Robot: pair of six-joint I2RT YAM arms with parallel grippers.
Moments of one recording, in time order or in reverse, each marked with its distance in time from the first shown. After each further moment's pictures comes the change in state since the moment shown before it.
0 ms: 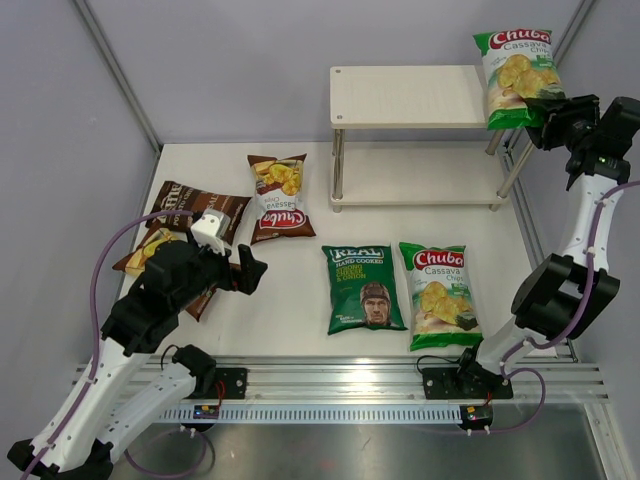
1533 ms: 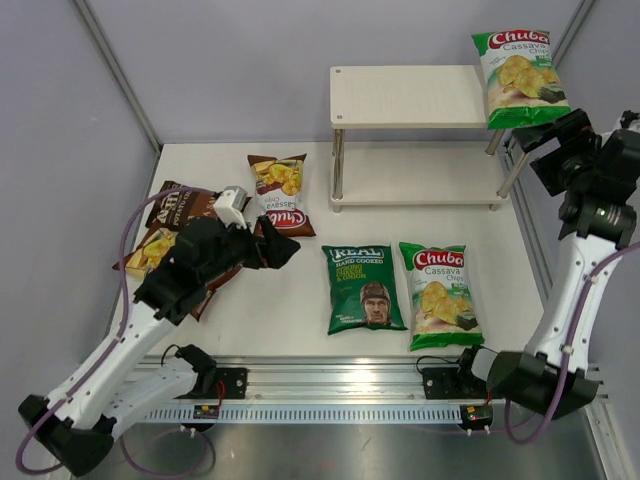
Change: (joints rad) left arm -0.027 0.192 -0.005 0.251 0.108 -0.335; right arm 0.021 -0.415 -0.134 -0.322 0.177 -0.515
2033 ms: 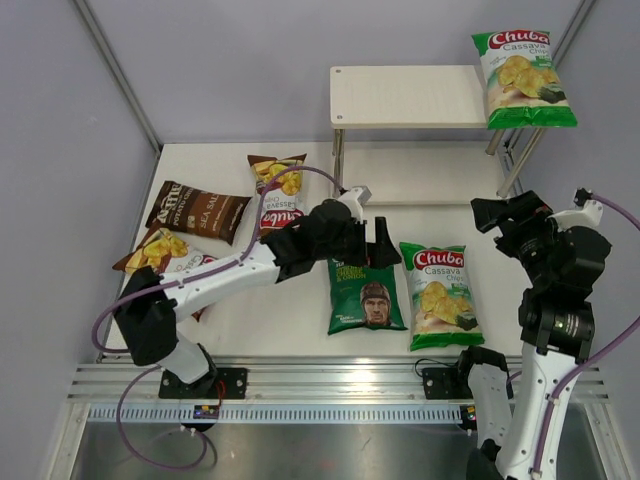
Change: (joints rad) left arm -0.373 0.689 0.307 0.247 0.004 -0.180; right arm 0.161 -0.578 -0.465 -0.024 0.079 -0.087
